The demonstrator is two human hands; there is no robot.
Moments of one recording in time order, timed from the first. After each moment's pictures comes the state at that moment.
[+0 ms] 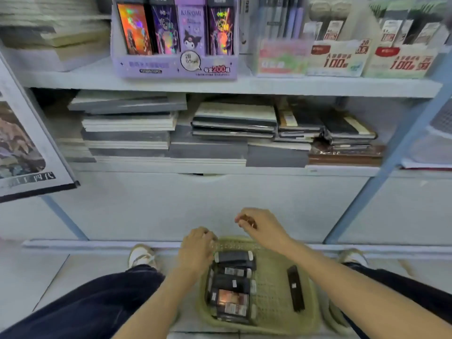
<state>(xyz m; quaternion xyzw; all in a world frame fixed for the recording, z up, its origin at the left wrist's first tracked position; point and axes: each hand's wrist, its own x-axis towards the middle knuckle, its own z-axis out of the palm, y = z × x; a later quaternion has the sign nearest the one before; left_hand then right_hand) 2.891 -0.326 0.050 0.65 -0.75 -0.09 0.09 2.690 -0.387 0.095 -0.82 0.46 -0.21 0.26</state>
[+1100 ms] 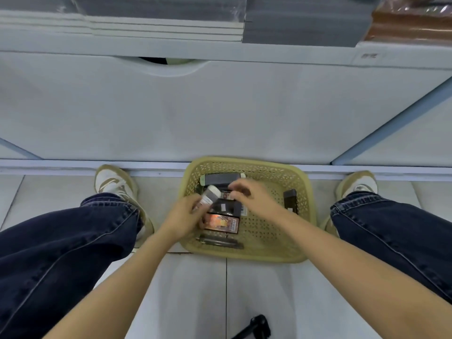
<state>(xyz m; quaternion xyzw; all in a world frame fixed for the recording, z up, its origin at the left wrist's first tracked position) 2.876 -0.312 -0.057 0.67 -0.54 -0.48 0.17 2.668 -0.377 -0.075 -0.73 0.51 -0.13 0.43</state>
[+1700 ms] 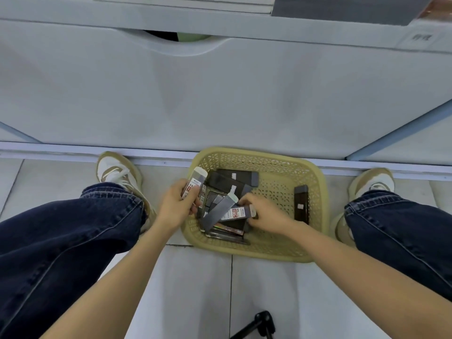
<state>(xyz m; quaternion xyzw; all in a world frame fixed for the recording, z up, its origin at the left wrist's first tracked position) 2.898 -0.312 -0.074 0.70 -0.40 -0.49 0.33 2.653 -0.356 -0.125 -0.78 0.46 0.02 0.43</state>
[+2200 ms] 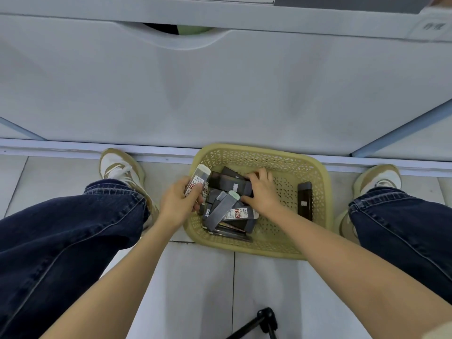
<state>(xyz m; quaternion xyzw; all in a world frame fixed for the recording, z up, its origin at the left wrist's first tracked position) 2.897 -0.311 -0.074 0.72 -0.40 -0.47 0.31 2.682 -0.382 -0.143 -0.76 0.59 0.03 0.26</state>
